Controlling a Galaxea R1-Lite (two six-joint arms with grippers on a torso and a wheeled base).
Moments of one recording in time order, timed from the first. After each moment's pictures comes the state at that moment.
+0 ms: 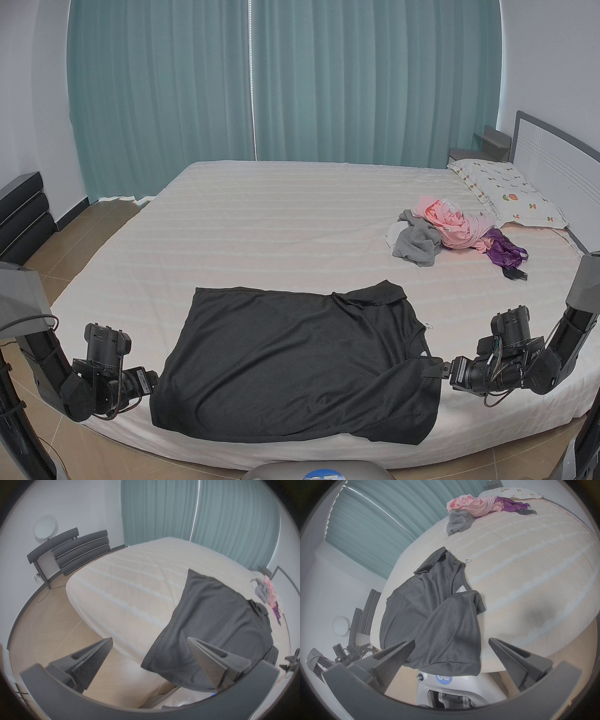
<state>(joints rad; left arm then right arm) -0.12 1.99 -0.27 -0.82 0.32 -0.47 0.18 2.05 -0.39 -0.77 0.26 0.56</state>
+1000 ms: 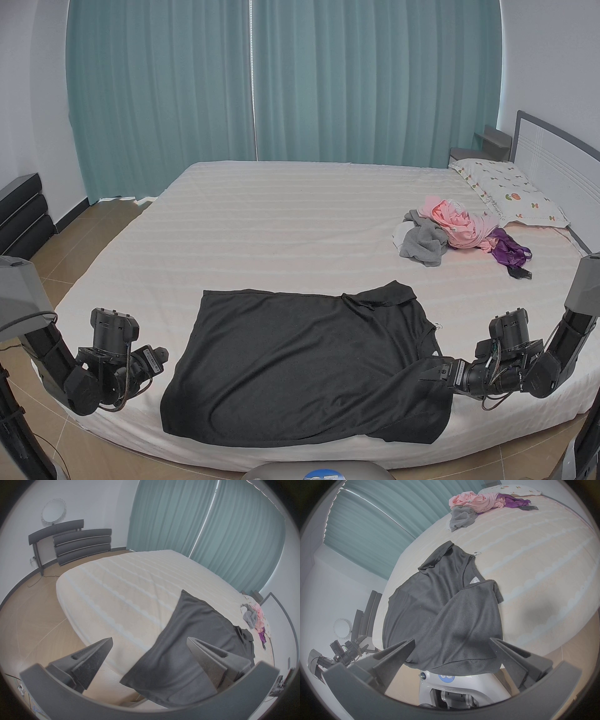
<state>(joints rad) -0.17 1.96 -0.35 -0.82 0.31 -0.65 0.20 2.05 -0.37 -0.79 0.27 0.60</state>
